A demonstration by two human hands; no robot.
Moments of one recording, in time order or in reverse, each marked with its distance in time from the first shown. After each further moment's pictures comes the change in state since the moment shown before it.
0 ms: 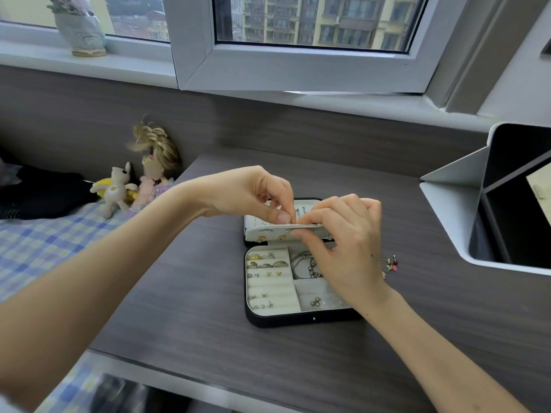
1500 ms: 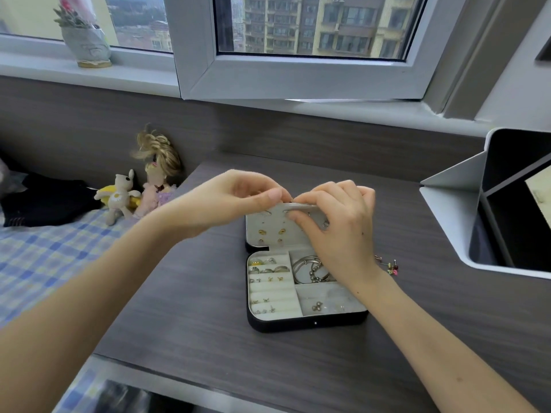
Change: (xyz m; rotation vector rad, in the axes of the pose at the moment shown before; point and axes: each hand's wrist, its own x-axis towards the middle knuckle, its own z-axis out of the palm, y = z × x) left_hand -0.029 0.010 0.008 -0.080 0.271 -0.076; right_hand 0.021 0.006 0.013 -0.025 -0.028 0.081
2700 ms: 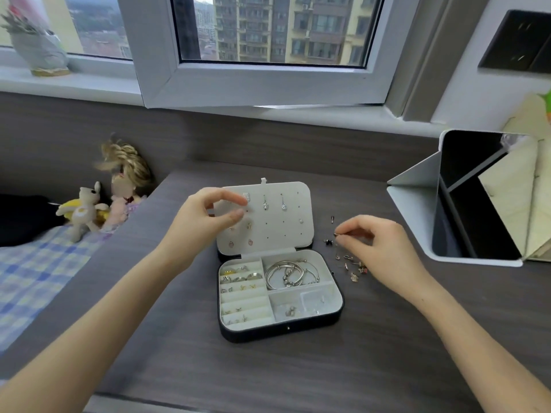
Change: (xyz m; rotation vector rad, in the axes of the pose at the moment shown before) left_hand 0.016 -0.046 0.031 -0.102 0.501 -0.036; right_hand -0.025 0.057 -0.076 0.192 -0.428 0.626
